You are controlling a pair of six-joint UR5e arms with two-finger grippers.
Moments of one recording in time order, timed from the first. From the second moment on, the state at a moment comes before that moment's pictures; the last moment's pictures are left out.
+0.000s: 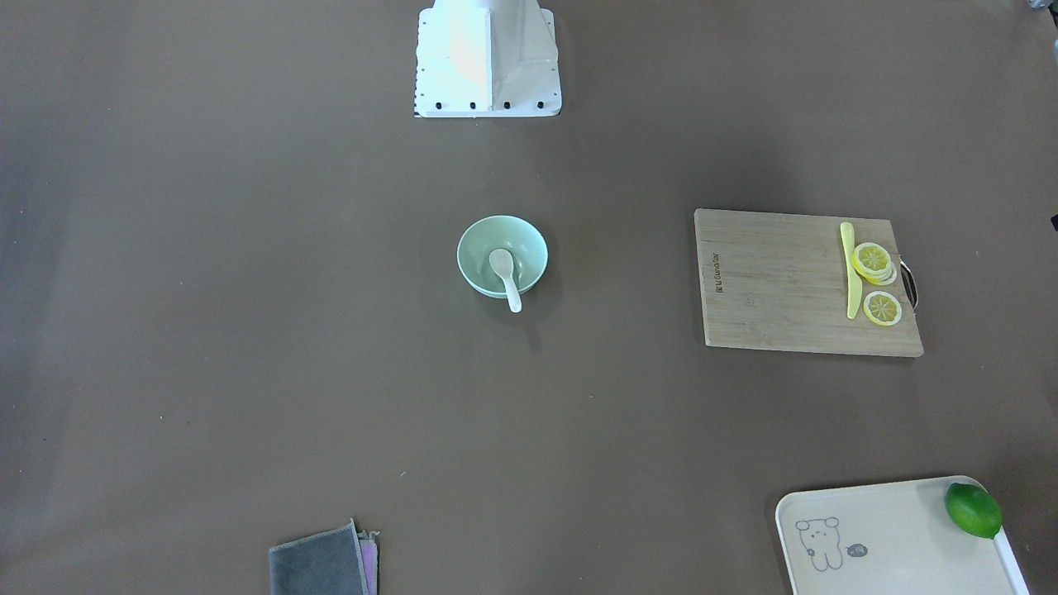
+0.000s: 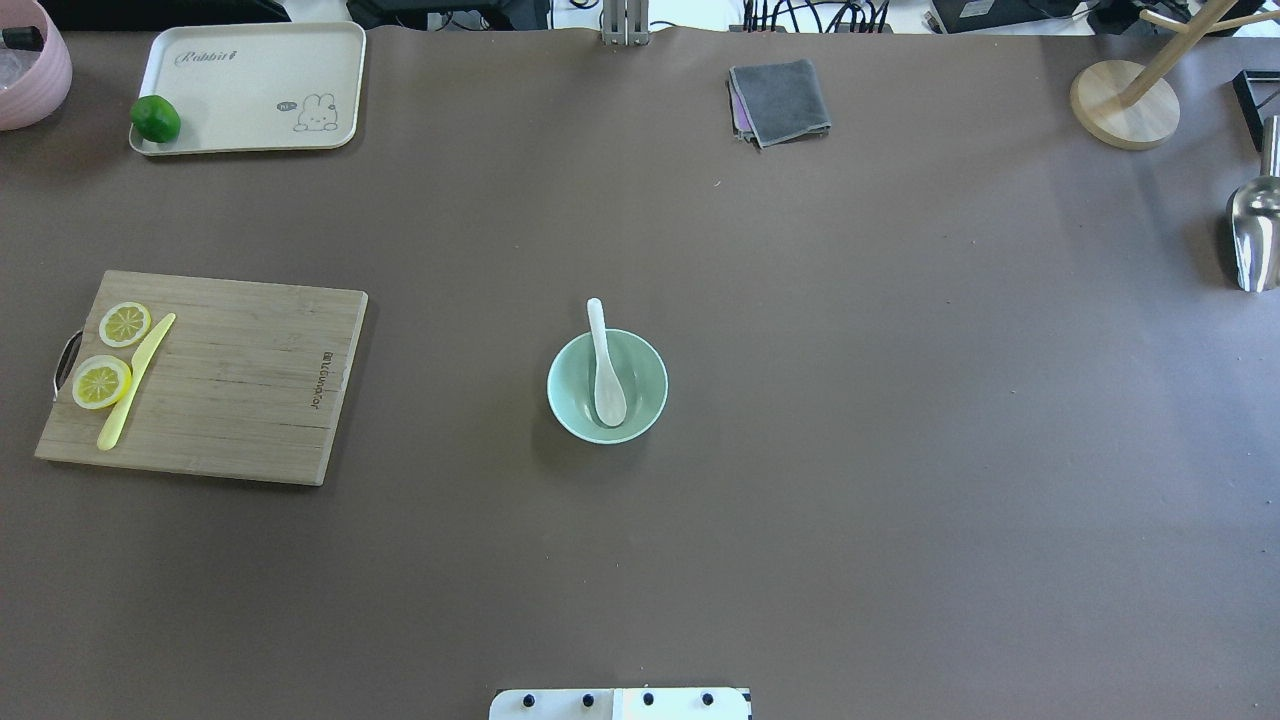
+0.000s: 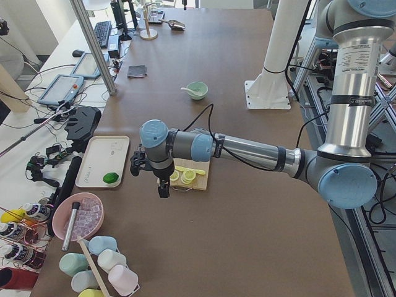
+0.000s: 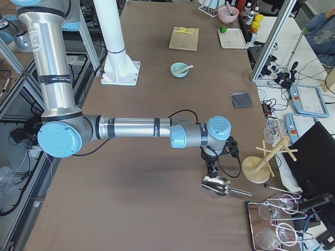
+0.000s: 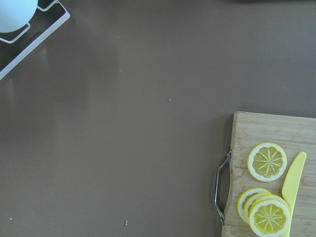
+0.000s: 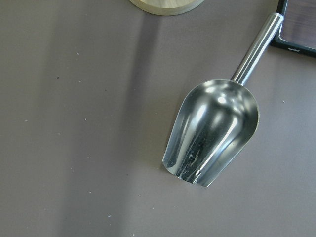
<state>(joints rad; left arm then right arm) -1.48 -1.61 -1.72 -1.49 -2.36 -0.14 1.51 -1.43 1.47 -1.49 2.32 -0.12</state>
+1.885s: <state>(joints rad) -1.47 -1.63 -1.73 -1.50 -2.37 -0.14 1.51 -1.55 1.58 -1.43 2.36 -0.08</state>
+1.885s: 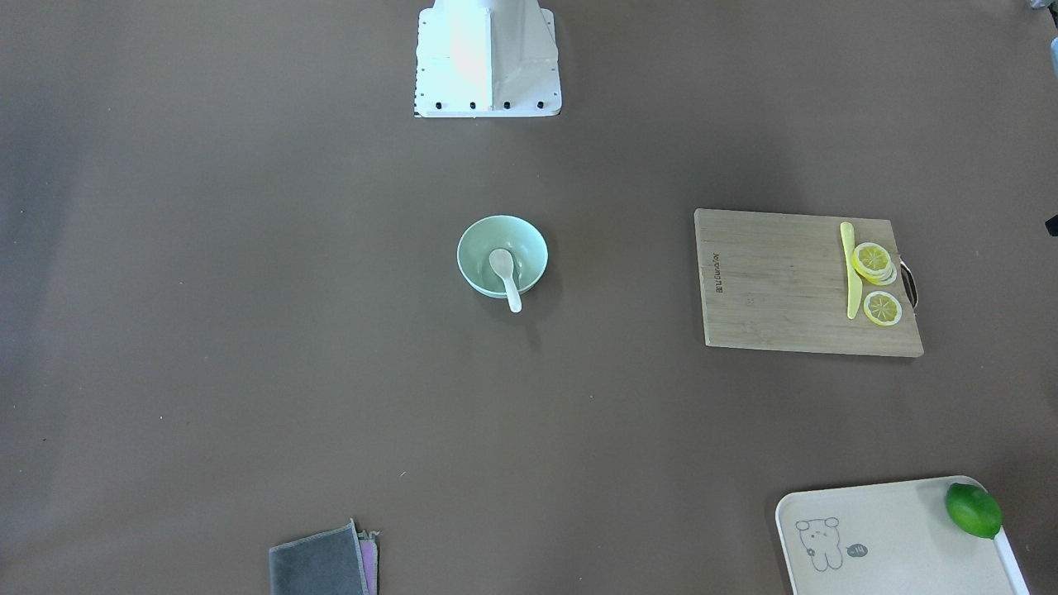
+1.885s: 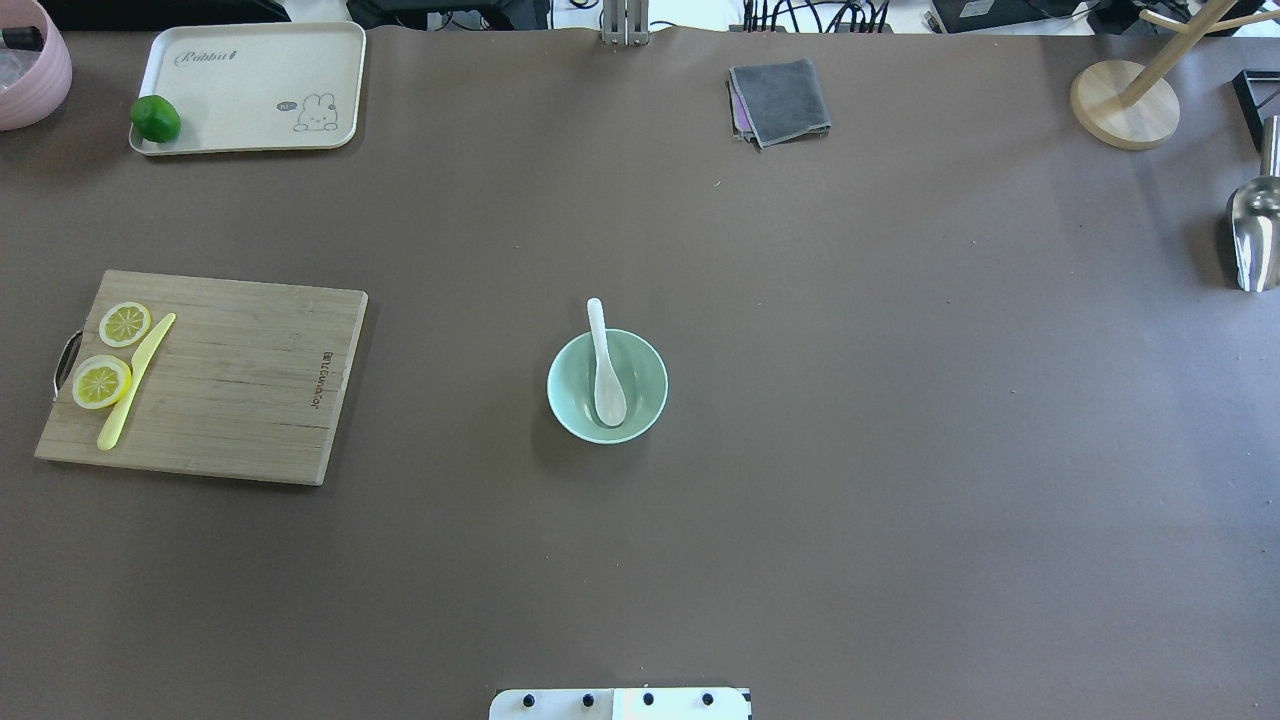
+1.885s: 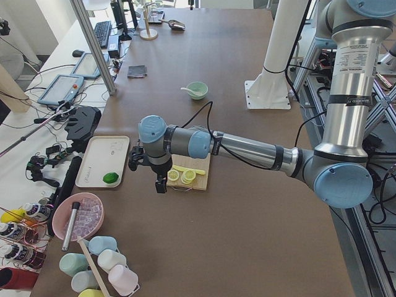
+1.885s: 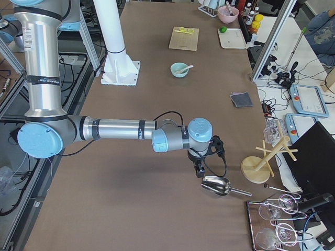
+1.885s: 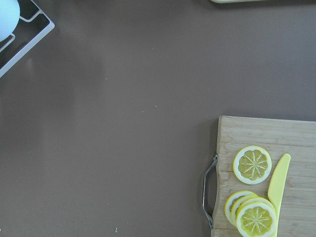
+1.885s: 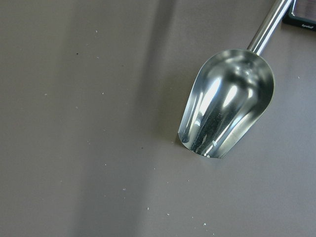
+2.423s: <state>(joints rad) -1.47 -1.62 -1.74 -1.50 -2.36 -0.14 1.51 -1.52 1.58 -1.48 2.34 -0.08</state>
